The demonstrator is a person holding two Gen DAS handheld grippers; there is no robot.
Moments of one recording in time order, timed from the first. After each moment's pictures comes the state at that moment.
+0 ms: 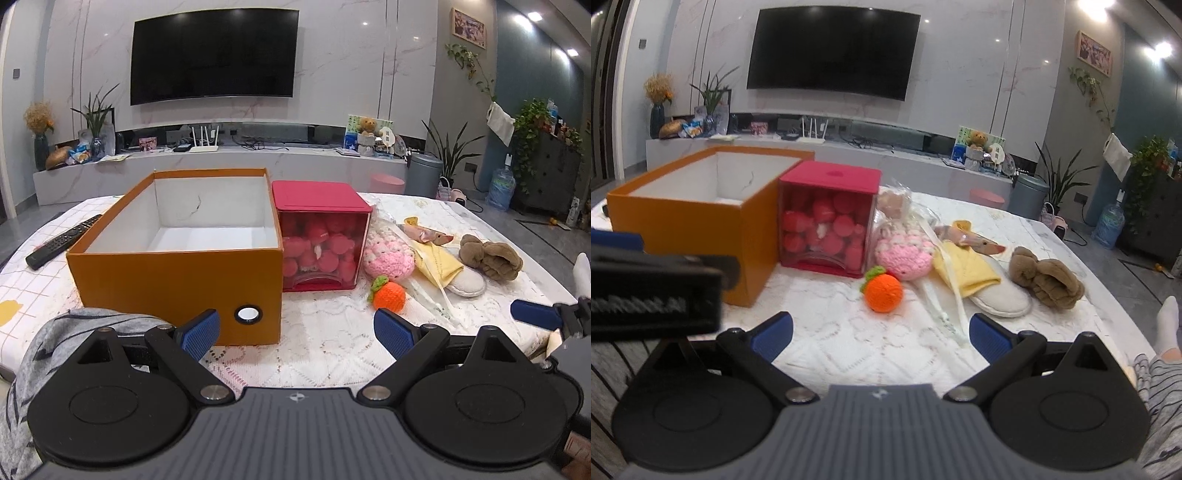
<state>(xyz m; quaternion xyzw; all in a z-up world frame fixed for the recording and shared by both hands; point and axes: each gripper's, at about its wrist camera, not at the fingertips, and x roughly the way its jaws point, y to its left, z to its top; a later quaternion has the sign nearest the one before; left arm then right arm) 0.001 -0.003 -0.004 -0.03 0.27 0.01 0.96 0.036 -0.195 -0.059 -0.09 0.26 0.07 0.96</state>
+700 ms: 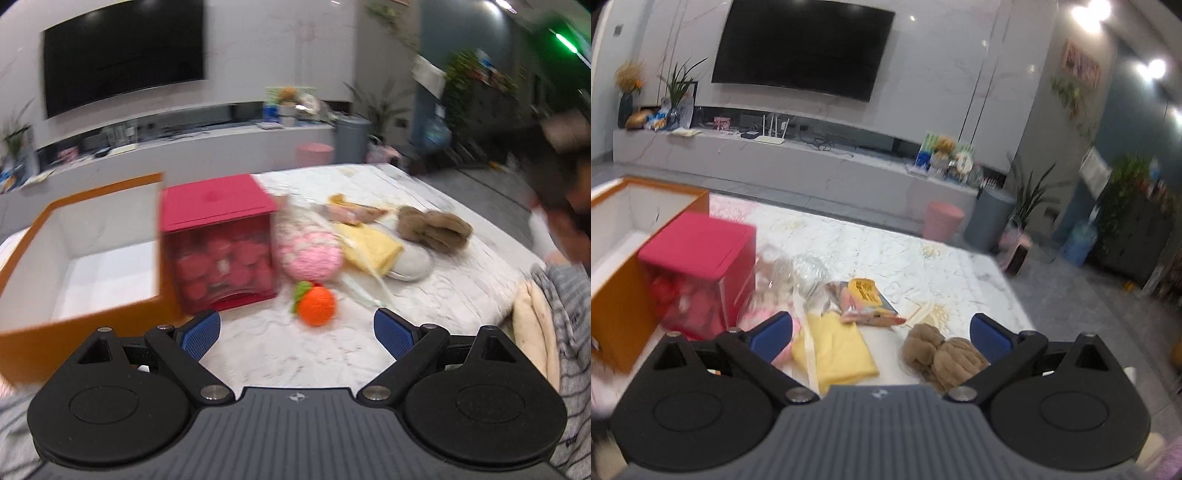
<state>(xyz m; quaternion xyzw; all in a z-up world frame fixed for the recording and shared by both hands) 0.063 -0.058 -0.002 0.04 0.31 -0.12 0.94 0.172 -0.289 0.017 -0.11 0.27 0.04 0.95</state>
